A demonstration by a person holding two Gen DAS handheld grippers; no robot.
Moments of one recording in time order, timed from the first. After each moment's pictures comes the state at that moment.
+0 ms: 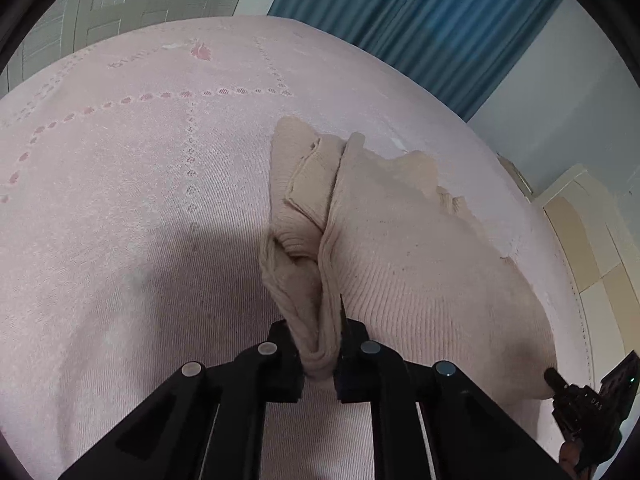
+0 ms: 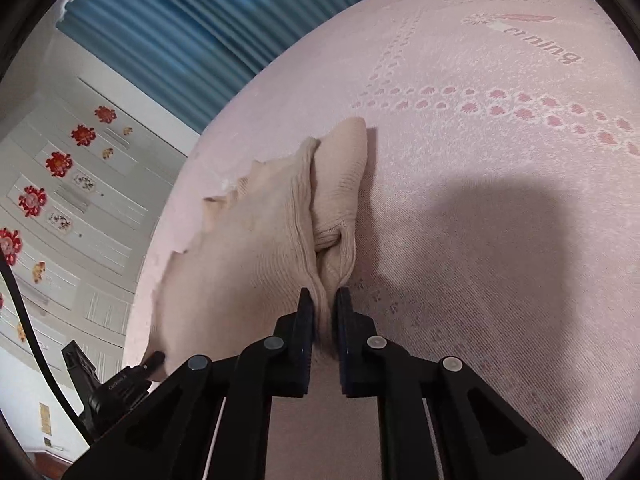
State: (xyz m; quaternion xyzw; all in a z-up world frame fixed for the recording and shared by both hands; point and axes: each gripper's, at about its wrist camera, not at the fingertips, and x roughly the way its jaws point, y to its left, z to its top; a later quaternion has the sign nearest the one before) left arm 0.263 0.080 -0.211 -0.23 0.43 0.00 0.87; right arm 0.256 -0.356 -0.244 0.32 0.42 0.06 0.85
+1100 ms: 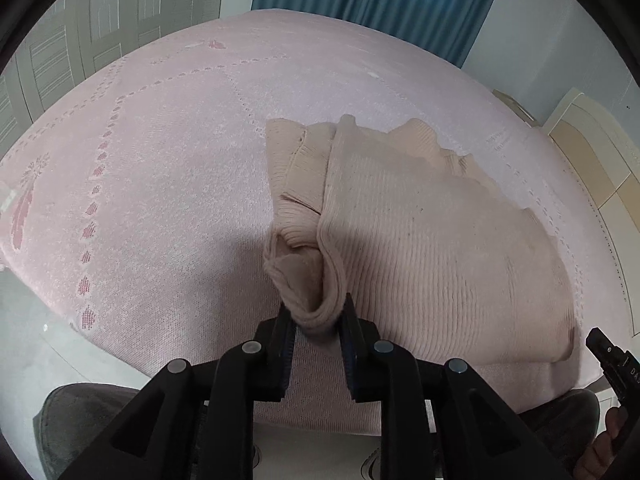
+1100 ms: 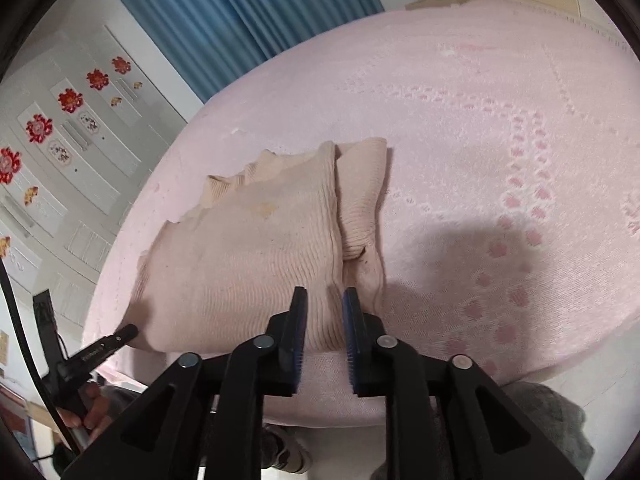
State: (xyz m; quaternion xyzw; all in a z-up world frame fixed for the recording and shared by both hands) left arm 0.086 0.037 -0.188 -0.13 0.48 0.01 0.87; right arm 0.043 -0.364 -0.206 0.20 0.43 0.05 0.88
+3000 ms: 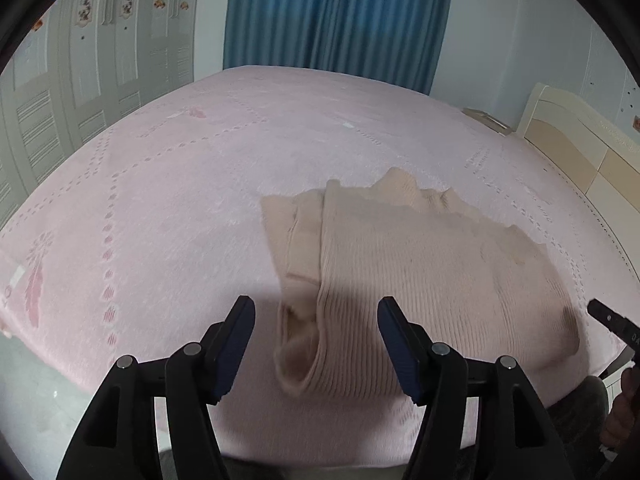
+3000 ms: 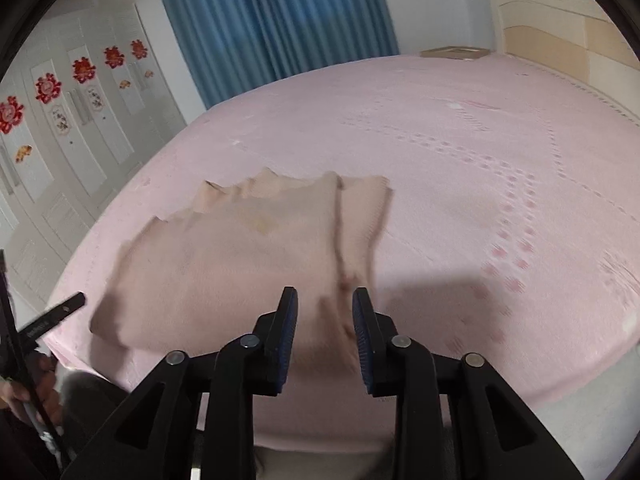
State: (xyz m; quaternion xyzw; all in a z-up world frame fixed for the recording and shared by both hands) left arm 0.091 0.045 -0.163 -0.07 0.39 -0.02 0.92; right arm 0.064 -0.337 -0.195 0.13 0.39 0.05 0.91
